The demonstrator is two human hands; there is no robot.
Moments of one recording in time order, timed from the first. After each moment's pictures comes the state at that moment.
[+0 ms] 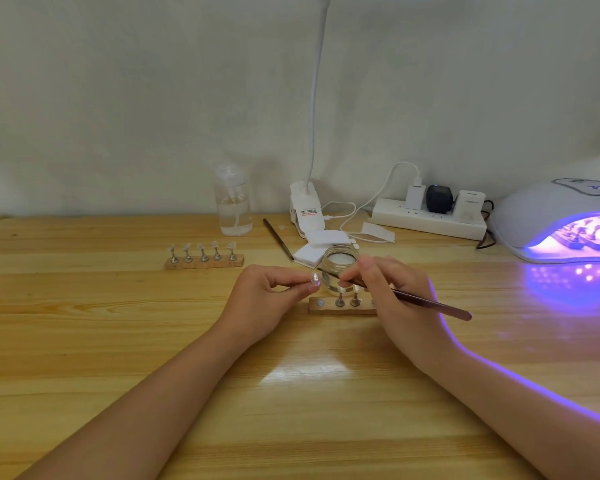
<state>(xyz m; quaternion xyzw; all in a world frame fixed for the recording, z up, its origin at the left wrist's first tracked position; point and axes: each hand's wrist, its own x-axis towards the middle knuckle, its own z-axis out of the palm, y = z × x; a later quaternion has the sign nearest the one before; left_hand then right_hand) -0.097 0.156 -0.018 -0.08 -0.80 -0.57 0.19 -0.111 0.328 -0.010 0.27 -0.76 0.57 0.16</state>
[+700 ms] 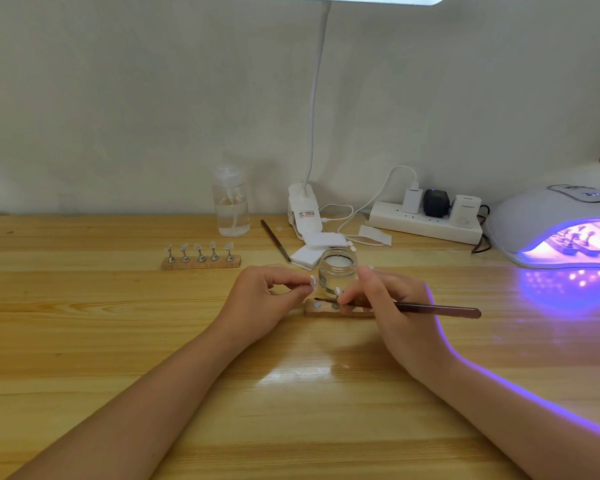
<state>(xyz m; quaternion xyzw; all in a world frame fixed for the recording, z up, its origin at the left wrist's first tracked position) -0.094 0.157 -0.013 -0.09 -0.82 -0.52 0.21 -0.106 0.329 -0.013 0.30 -0.74 0.58 0.16</state>
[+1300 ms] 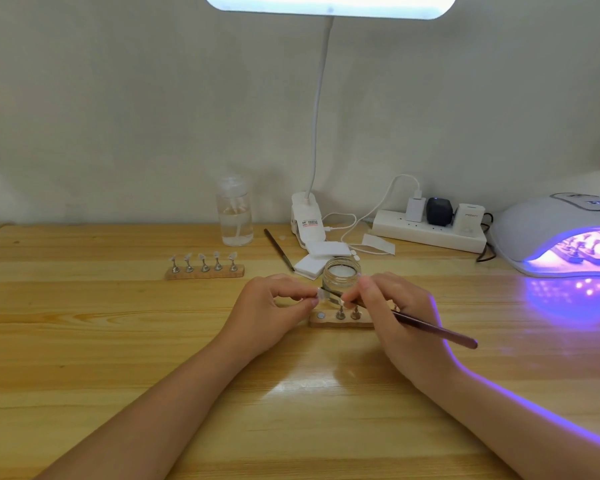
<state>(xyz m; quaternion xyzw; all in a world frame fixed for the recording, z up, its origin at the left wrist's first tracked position) -0.093 0.157 -0.012 -0.08 -0.84 -0.51 0.19 -0.109 0.327 -0.012 0.31 -0.77 0.52 0.22</state>
